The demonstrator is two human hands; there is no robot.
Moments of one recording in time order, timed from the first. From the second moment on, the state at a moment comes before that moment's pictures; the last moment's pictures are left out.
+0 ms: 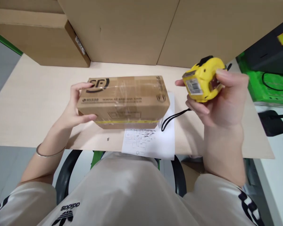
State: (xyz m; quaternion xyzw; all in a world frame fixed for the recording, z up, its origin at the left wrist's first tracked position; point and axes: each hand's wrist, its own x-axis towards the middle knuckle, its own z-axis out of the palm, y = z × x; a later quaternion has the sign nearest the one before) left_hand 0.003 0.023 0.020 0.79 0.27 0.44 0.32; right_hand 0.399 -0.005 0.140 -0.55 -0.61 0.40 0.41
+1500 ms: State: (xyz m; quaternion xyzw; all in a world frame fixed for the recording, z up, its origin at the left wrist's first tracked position) left_hand 0.009 0.022 -0.012 0.81 0.25 0.47 0.23; right_hand 0.440 -0.018 0.145 -0.58 -0.71 0.27 0.28
